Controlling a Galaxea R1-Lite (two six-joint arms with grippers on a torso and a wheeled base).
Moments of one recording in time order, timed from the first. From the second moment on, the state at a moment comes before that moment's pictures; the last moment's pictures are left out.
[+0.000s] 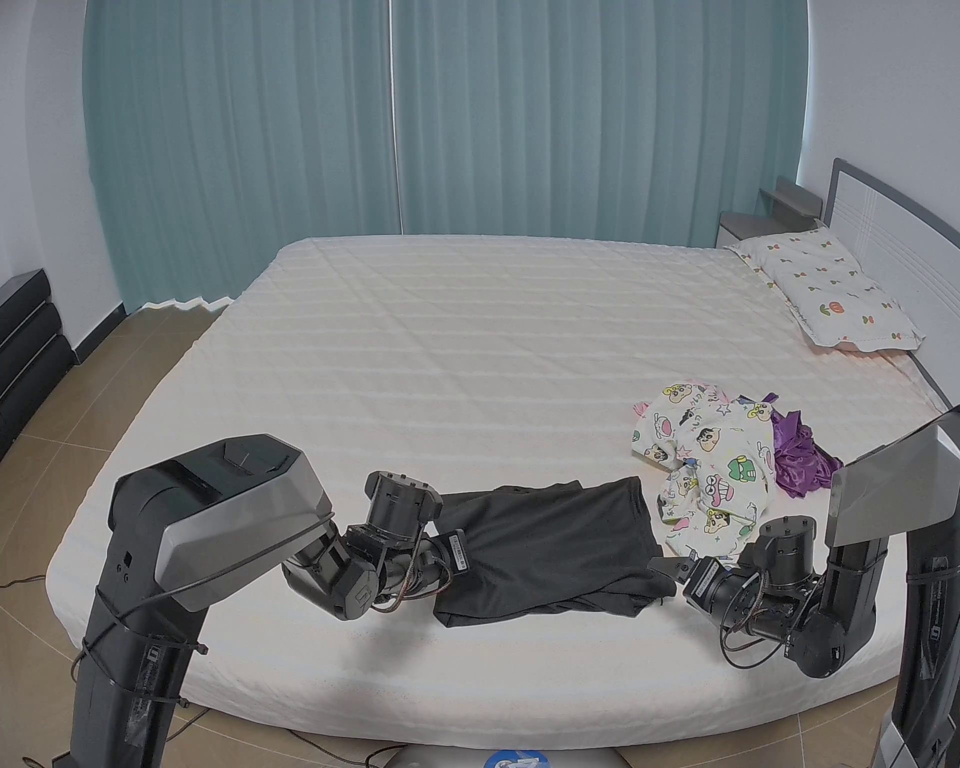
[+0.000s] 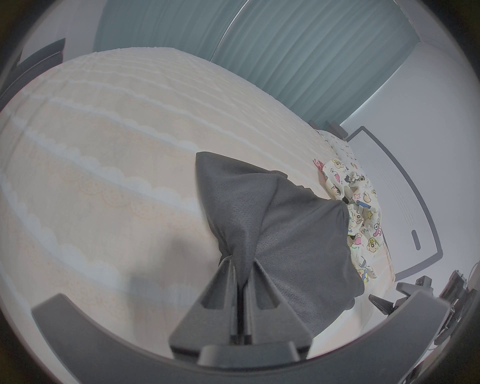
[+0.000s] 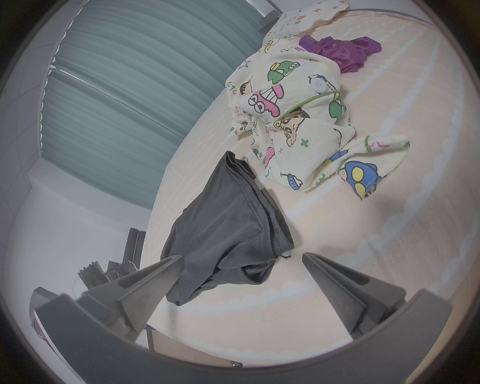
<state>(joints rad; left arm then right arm) -0.49 2.52 -1.18 -0.67 -0.05 -0.66 0.29 2.33 -0.31 -1.46 0.12 0.90</state>
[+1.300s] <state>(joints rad) -0.46 2.43 -1.11 -0.60 0.03 -0.67 0.28 2.35 -0.31 -1.48 0.12 0.90</state>
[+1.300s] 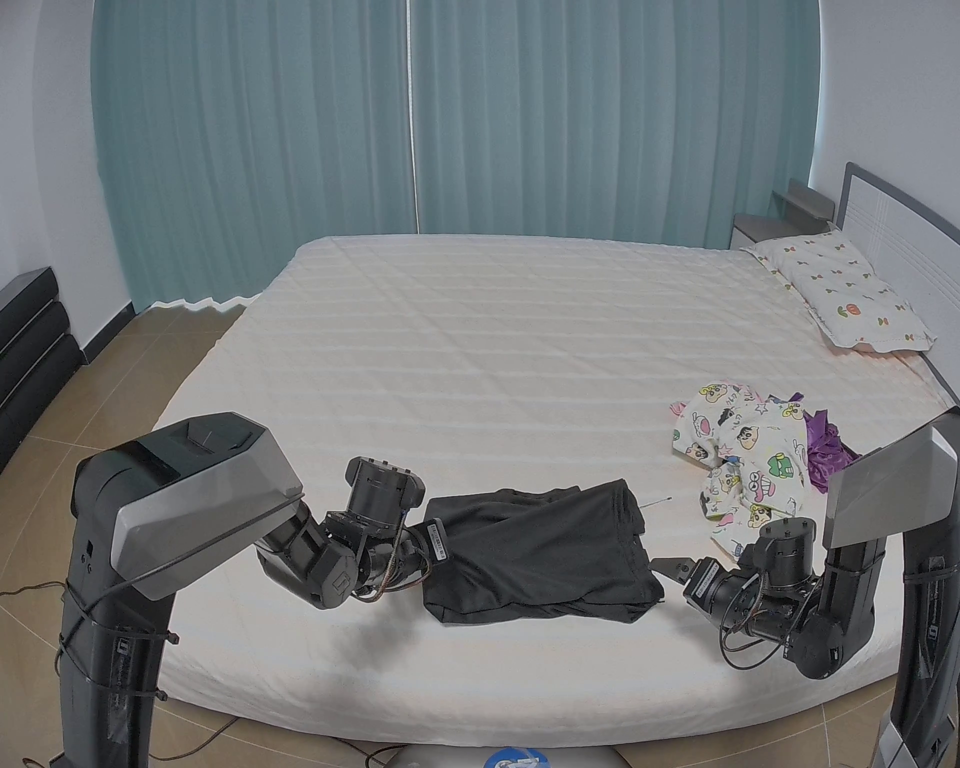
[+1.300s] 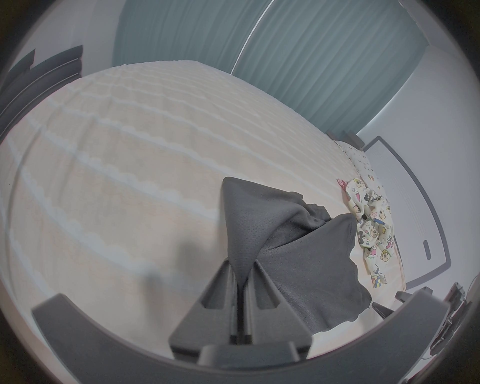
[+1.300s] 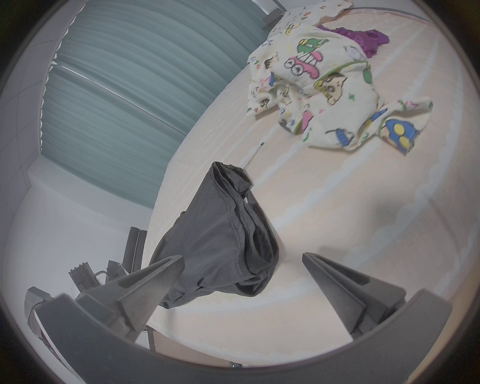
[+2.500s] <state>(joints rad) -0.42 2.40 -0.92 -0.76 0.02 -0.74 0.29 2.36 -0.33 -1.48 0.12 0.90</state>
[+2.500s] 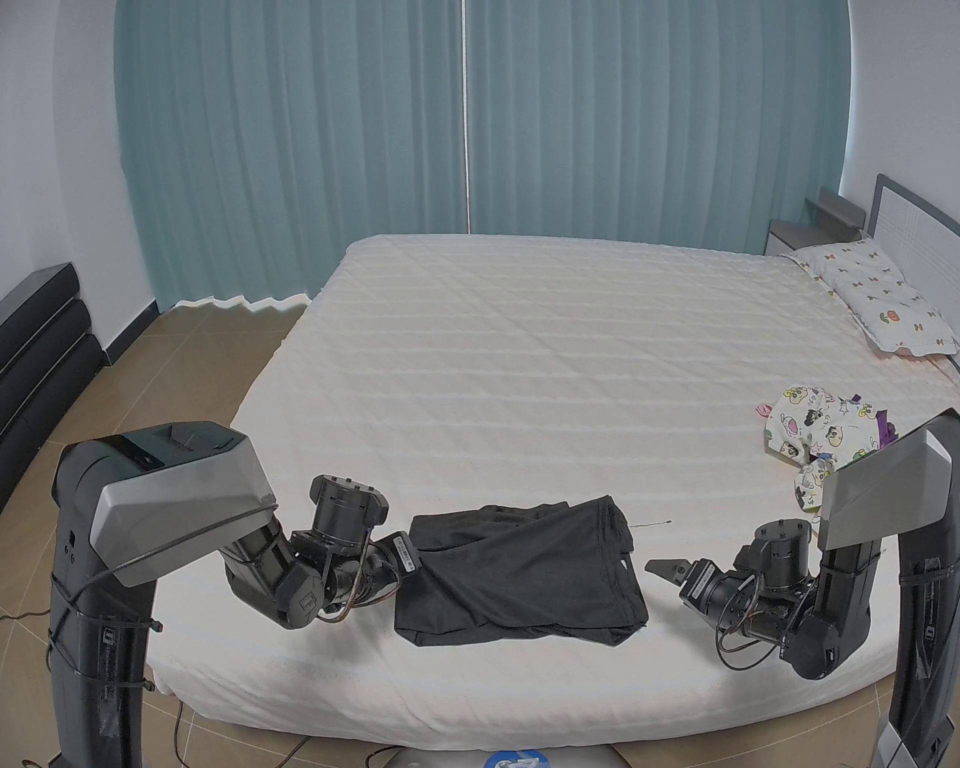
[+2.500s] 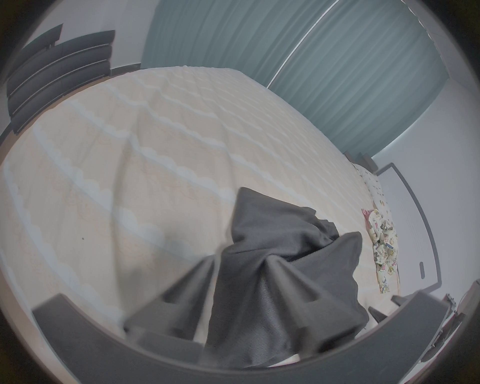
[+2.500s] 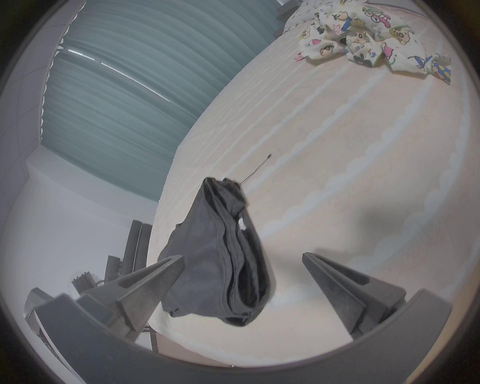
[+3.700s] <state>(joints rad) -0.28 2.26 -0.60 -1.05 0.02 -0.94 0.45 2.35 -0.47 -1.11 0.01 0.65</state>
